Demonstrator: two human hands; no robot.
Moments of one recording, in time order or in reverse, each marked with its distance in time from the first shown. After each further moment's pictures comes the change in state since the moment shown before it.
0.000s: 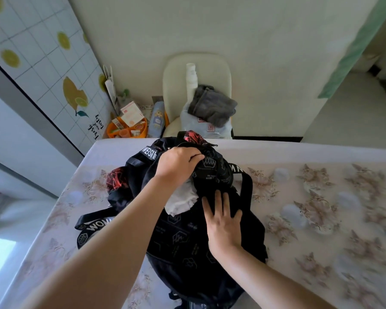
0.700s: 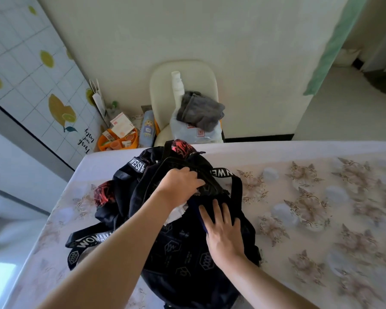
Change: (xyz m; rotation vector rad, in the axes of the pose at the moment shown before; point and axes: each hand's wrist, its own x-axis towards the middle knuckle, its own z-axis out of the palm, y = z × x) left_hand -0.005 0.022 0.031 0.665 -0.425 0.478; right_hand -0.009 0.032 0.020 0.149 0.066 0.003
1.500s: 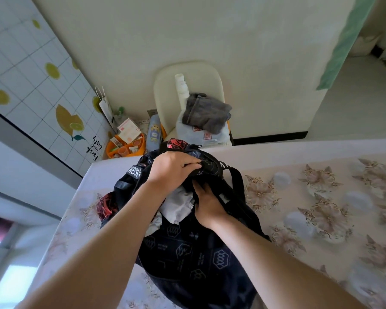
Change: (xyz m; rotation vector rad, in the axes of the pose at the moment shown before) left_hand 0.023 -0.045 -0.025 -0.675 0.406 -0.342; right_hand 0.121 -0.016 -0.022 0.686 -0.100 0.000
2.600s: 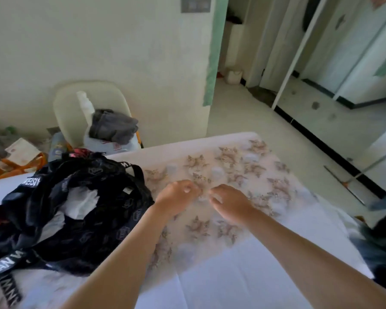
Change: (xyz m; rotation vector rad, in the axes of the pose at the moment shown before) left_hand -0.098 0.273 0.110 -0.291 -0.542 -0.120; right_hand -0.302 0.133 -0.228 -0.366 0.180 0.258
